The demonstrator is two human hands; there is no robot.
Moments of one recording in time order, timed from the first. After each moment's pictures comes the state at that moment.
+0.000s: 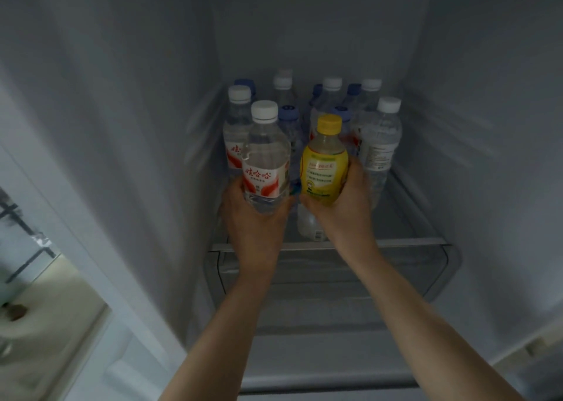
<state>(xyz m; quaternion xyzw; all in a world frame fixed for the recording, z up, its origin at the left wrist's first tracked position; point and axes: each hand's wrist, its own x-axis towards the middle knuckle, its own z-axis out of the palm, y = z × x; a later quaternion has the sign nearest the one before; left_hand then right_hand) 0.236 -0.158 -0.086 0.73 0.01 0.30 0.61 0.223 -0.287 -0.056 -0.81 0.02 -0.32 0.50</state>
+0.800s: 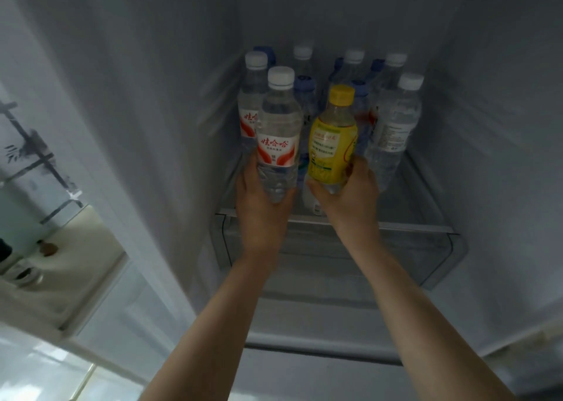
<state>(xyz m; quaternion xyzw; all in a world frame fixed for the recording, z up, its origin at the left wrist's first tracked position) 0.209 -0.163 -0.095 0.78 -0.01 0.30 0.55 0.217 -0.297 -0.079 -0.85 0.01 -0.29 0.45</state>
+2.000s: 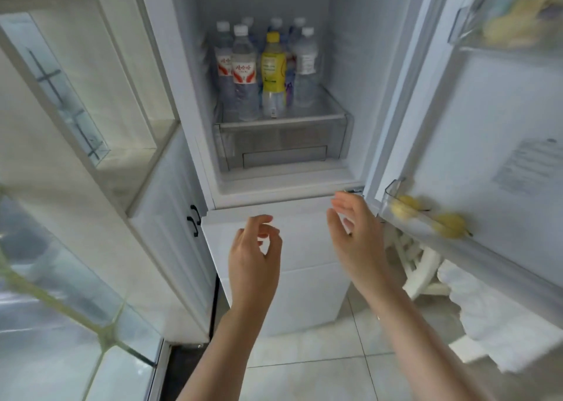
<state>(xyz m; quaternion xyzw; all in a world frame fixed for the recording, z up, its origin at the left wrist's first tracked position) -0.197 -0.089 -0.141 0.83 -0.08 0.18 0.53 -0.221 -0.244 -0.117 -0.83 0.09 -0.31 0.46</state>
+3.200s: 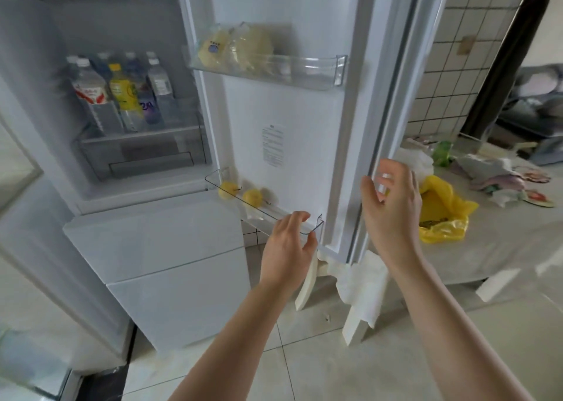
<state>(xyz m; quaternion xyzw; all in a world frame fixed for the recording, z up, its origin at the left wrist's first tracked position) -0.436 -0.436 -0.122 0.84 -0.32 0.10 0.42 -0.510 -0.566 -0.039 -0.79 0.19 -0.48 0.33</state>
